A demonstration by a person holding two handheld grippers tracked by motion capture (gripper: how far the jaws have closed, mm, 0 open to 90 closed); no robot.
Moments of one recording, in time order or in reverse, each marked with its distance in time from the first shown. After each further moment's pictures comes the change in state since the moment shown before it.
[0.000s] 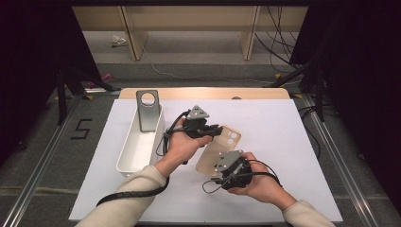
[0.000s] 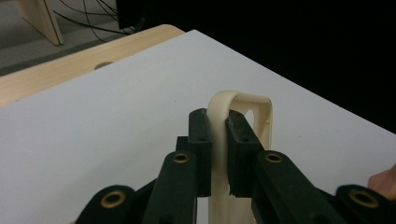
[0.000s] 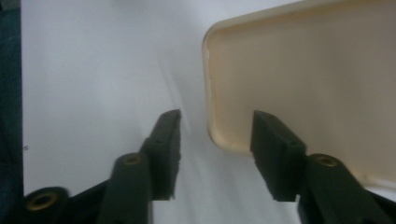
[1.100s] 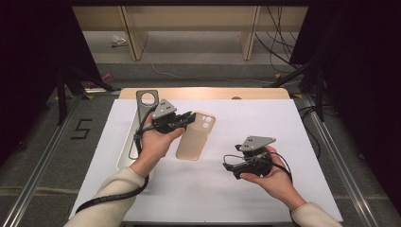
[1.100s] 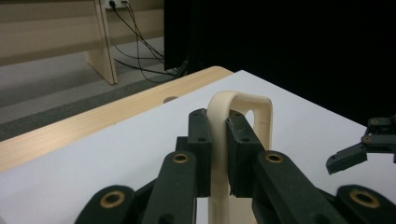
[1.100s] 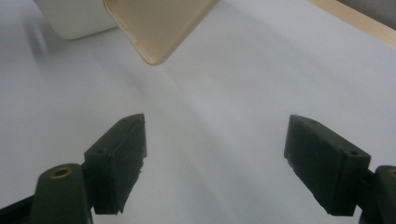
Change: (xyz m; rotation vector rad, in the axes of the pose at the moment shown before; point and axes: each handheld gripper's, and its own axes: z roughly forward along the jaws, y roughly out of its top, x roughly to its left) left arm 0.047 -0.009 -0.057 -0.183 0.136 0.011; right arm -0.036 -0.038 -0.022 -0.198 -0.122 0.336
